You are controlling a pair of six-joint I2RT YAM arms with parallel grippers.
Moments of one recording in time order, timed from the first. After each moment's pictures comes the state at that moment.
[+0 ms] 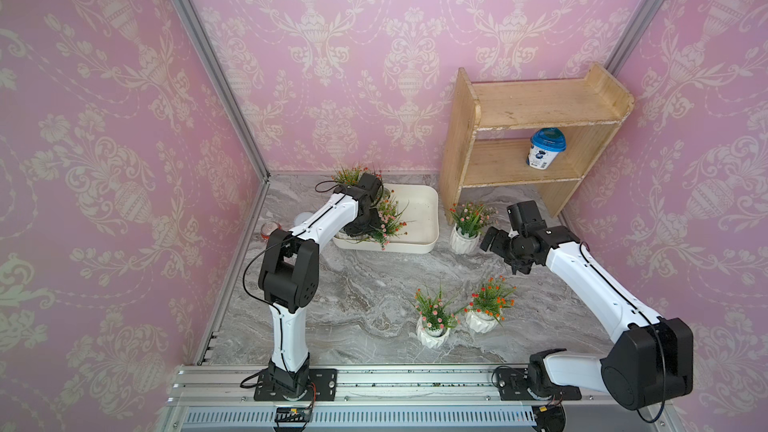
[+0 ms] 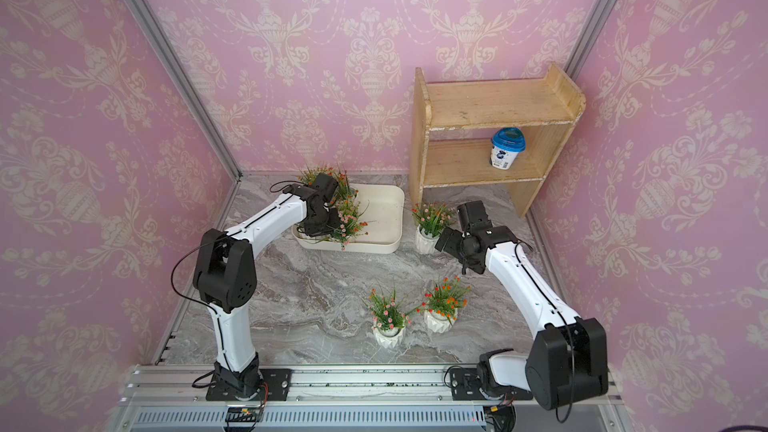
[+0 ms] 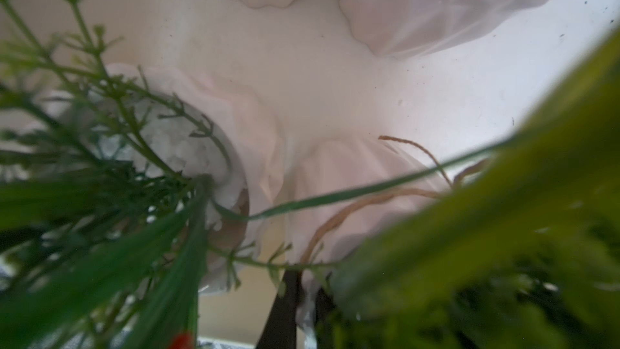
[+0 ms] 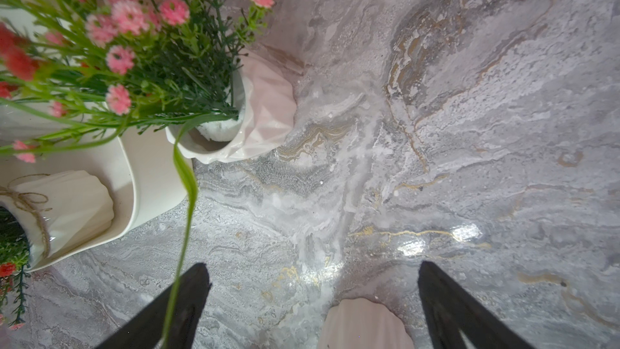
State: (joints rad) left arm -0.38 1.98 1.64 -0.94 -0.07 -0.62; right arm 0.17 1.31 1.03 -0.83 0.00 0.70
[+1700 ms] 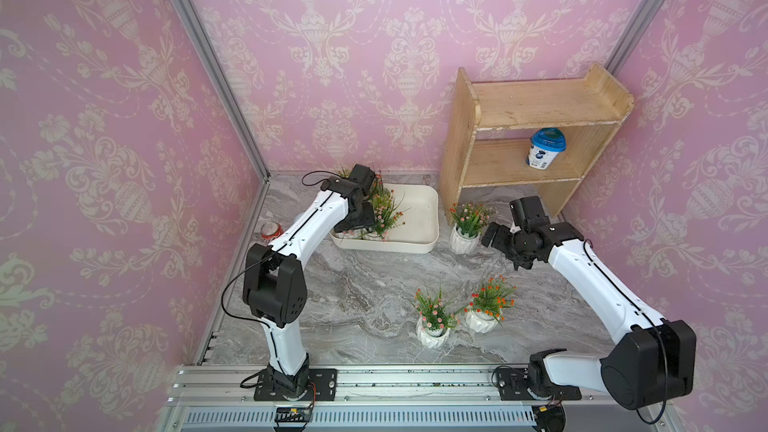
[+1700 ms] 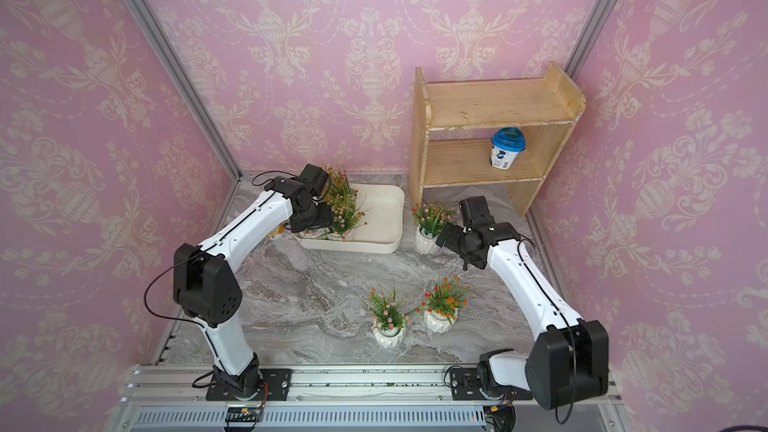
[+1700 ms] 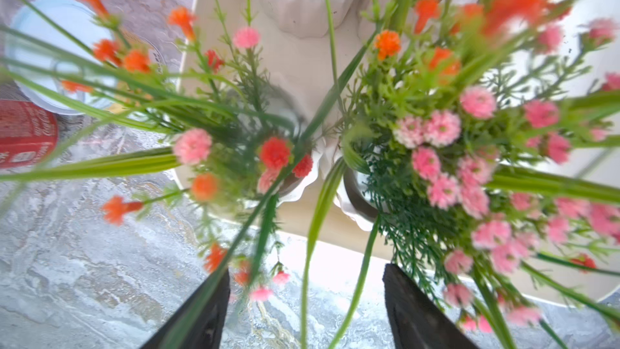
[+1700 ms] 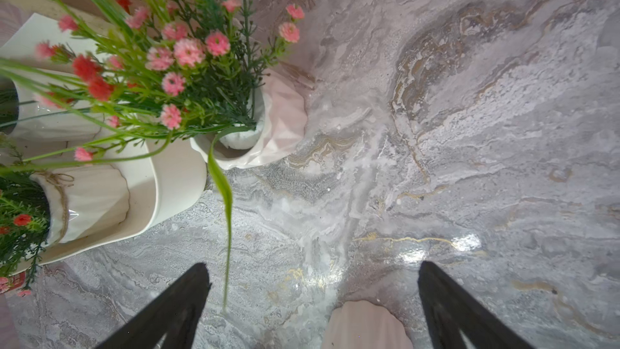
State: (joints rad) left arm -0.37 1.82 1.68 -1.09 -0.15 -0.58; right arm 0.16 1.31 1.10 -0.86 0.00 0.66
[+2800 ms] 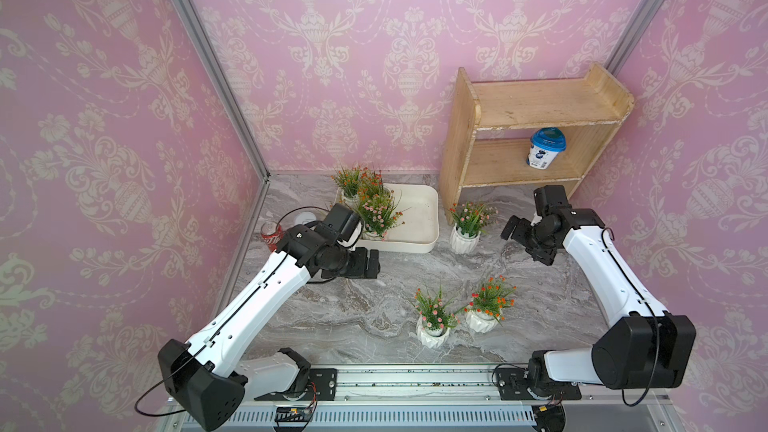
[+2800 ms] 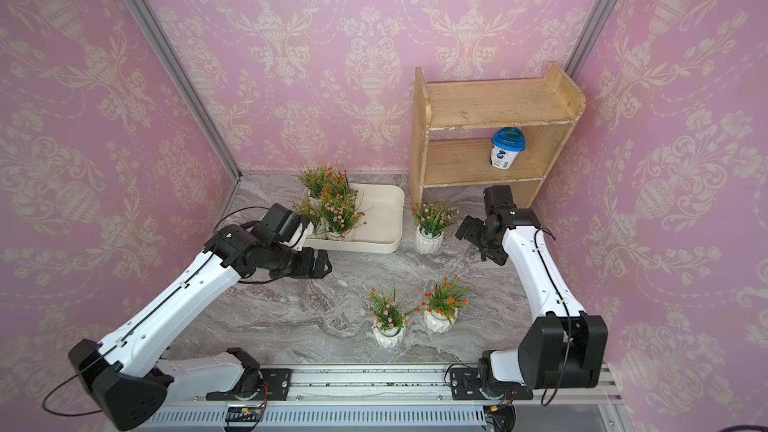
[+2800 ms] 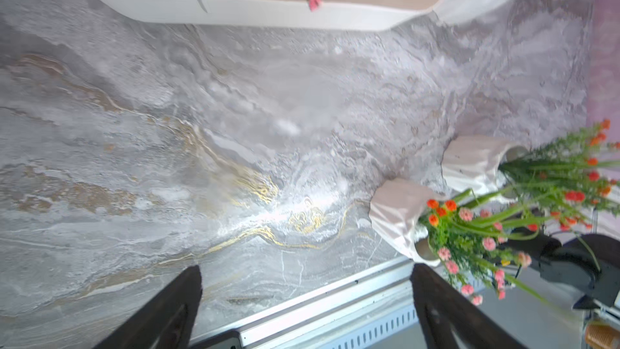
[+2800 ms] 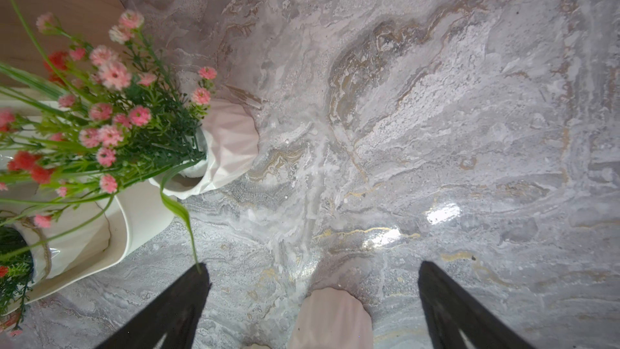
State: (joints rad) left arm -0.62 1.22 1.22 -1.16 0.14 -0.53; right arm -0.03 1.39 1.25 -1.03 -0.04 0.58
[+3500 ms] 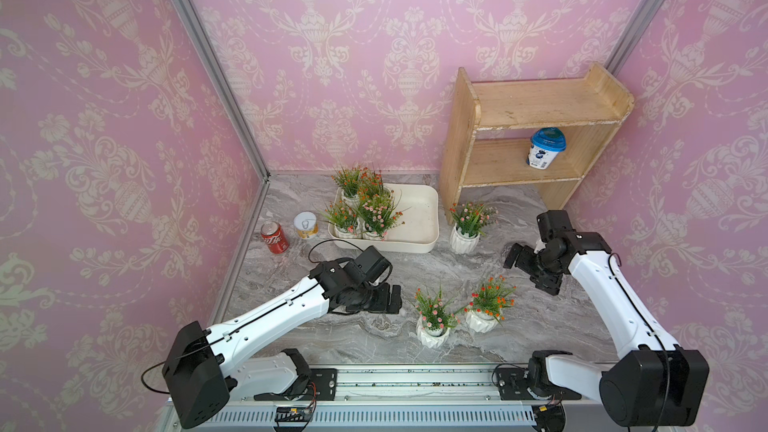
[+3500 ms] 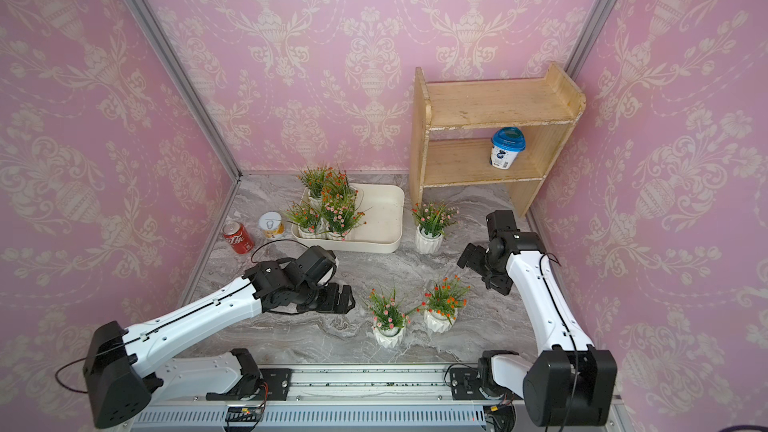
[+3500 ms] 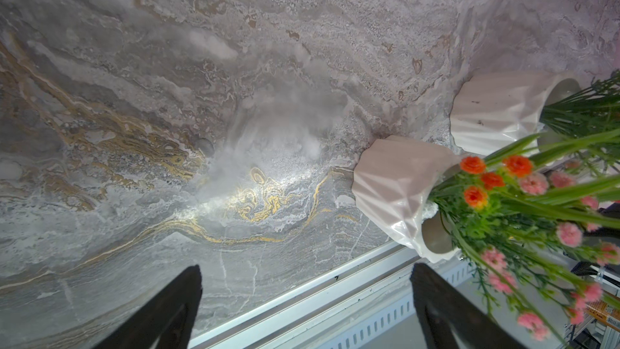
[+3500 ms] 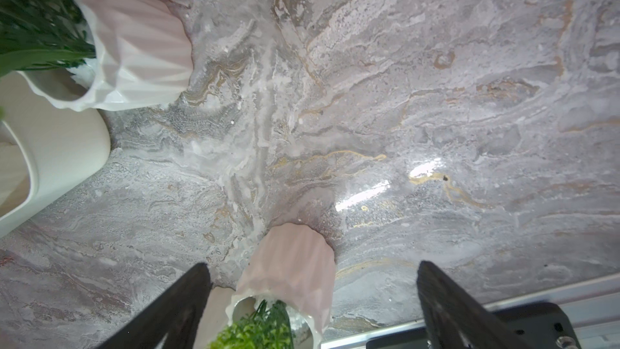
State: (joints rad) left arm -0.83 1.20 0.90 -0.85 0.15 -0.77; right arm -0.06 1.17 1.00 -1.15 -0.08 0.58
